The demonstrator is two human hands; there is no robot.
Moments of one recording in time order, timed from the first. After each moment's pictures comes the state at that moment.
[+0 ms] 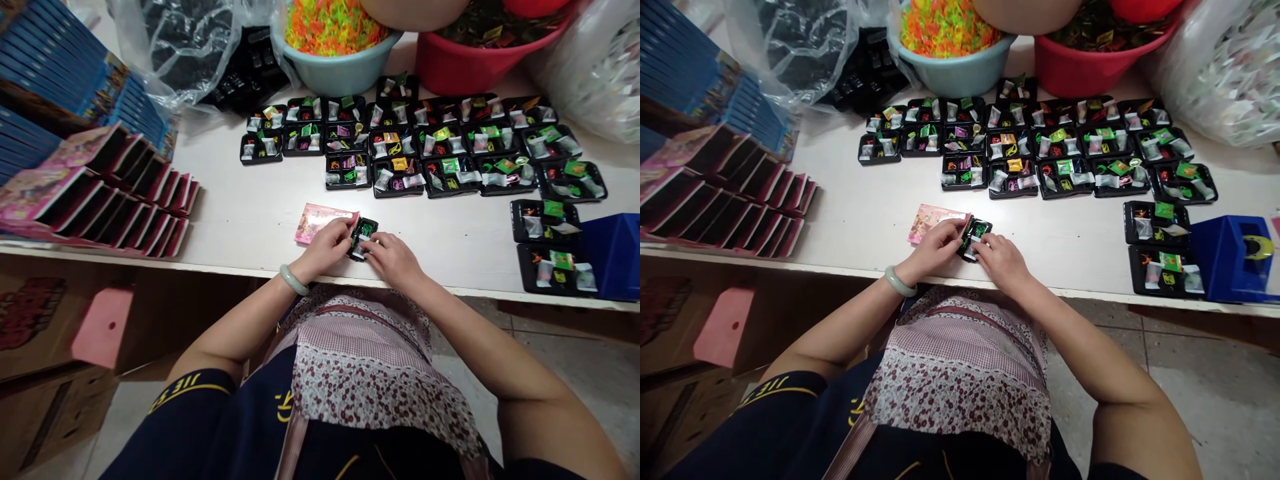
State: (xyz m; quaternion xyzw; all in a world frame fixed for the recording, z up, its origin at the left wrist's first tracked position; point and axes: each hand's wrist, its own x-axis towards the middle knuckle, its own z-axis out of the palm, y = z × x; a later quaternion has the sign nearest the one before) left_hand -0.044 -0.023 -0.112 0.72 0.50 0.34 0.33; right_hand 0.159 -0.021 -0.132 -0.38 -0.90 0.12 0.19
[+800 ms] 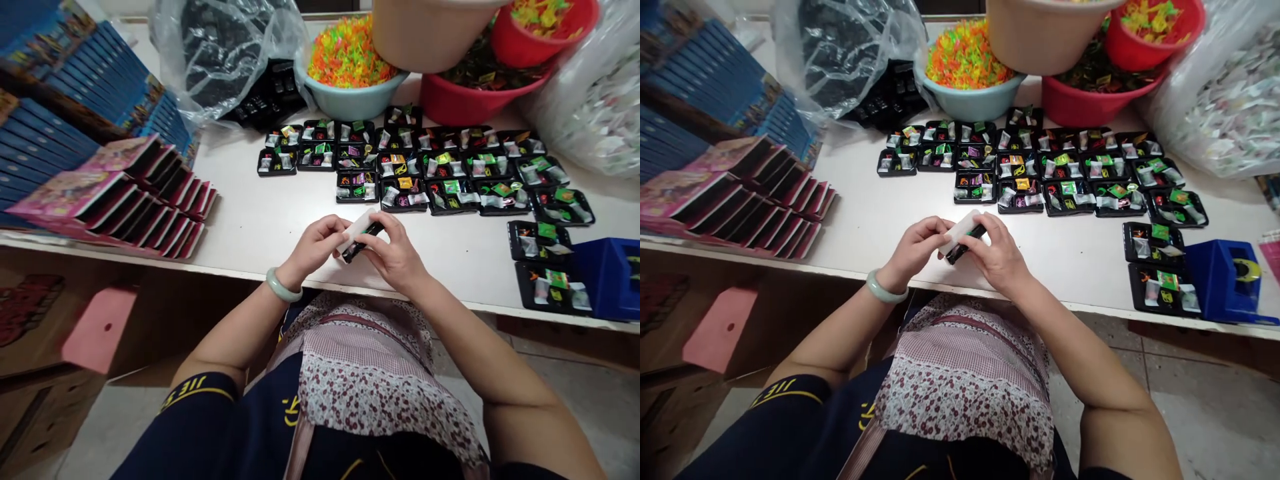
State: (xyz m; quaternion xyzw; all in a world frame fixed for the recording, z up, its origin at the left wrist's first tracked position) left_hand -0.061 -0.030 -0.053 0.52 0.46 0.48 0.53; right_hand 0.134 -0.006 -0.087 -0.31 -0.88 0.11 0.36
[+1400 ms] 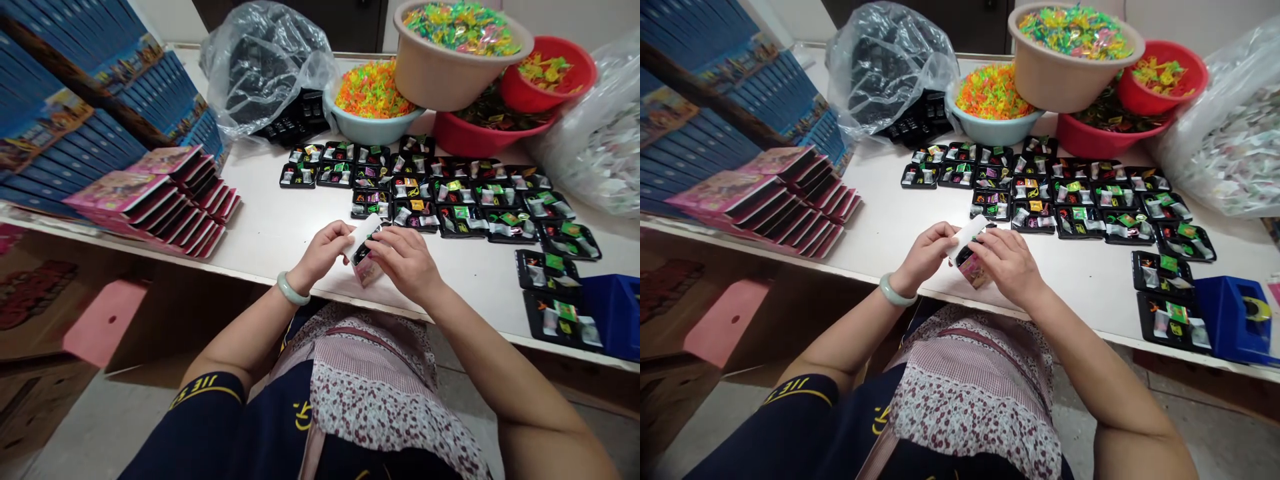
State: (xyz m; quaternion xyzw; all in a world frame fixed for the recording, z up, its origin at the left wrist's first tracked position) left_hand -0.074 -0.030 -0.053 0.45 0.44 0.54 0.56; right_hand 0.126 -0.002 -0.052 -0.26 -0.91 0.00 0.31
